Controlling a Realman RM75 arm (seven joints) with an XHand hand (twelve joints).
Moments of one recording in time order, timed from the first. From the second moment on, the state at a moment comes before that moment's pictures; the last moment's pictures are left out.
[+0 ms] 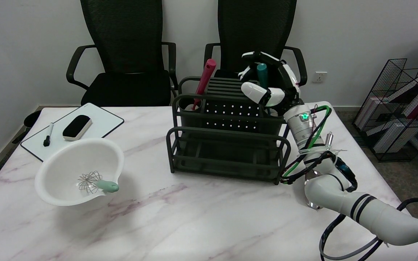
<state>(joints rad) 0.25 -1.06 -1.99 1.08 0.77 0.85 1.34</state>
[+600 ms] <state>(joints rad) 0.25 -1.07 -1.94 1.07 0.77 0.86 1.34</state>
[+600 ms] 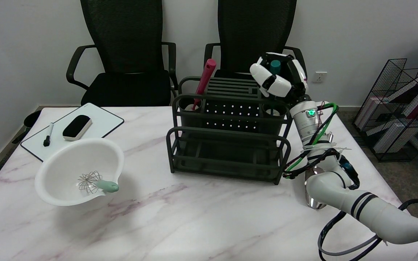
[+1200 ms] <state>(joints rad) 0.26 -1.07 -1.92 1.05 0.78 0.87 1.34</state>
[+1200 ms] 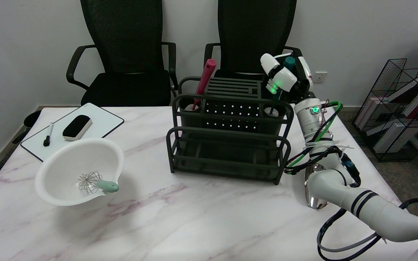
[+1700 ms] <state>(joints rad) 0.27 -1.06 -1.87 1.11 0.78 0.84 1.37</state>
